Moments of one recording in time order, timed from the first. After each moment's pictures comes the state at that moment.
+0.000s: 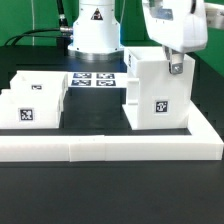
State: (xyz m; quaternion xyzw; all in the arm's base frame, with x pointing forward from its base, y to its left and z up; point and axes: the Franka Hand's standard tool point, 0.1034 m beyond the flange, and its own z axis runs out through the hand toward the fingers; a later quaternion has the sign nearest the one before) arm 0.578 0.103 0.099 -0.71 0.69 0.02 0.10
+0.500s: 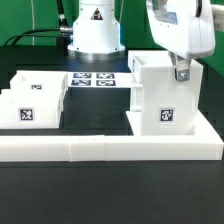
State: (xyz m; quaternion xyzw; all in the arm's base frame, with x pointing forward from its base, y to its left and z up) arm 0.619 0.104 0.099 -0.71 0.70 0.03 0.10
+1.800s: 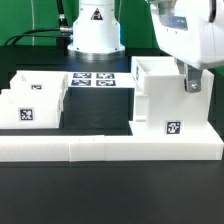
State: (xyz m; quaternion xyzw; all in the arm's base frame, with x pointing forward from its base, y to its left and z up) arm 0.654 0.104 0.100 -0.71 0.69 0.02 0.11
